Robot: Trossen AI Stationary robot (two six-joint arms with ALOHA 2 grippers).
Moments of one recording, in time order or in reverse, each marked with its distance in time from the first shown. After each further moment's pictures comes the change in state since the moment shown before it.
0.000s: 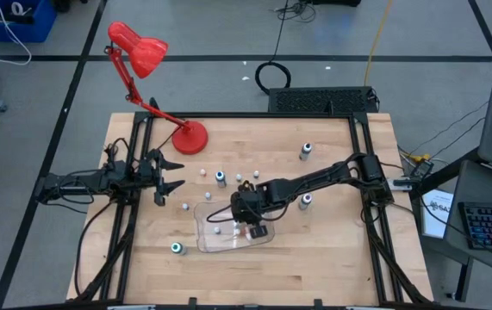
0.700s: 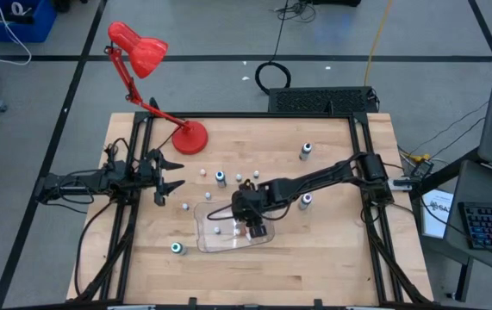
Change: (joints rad) left arm 0.000 0.000 0.000 0.000 0.000 0.000; right arm 0.000 -0.026 -0.026 0.043 0.000 0.040
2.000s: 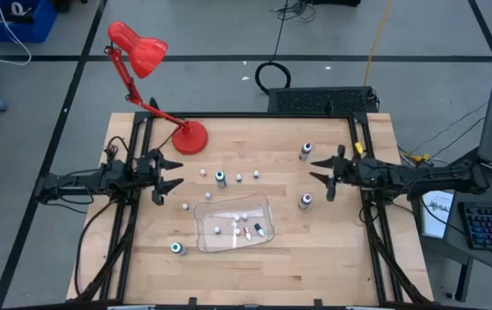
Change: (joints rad) left arm 0.000 0.000 0.000 0.053 0.001 -0.067; right arm -0.156 -1.628 -1.262 0.436 0.337 0.096
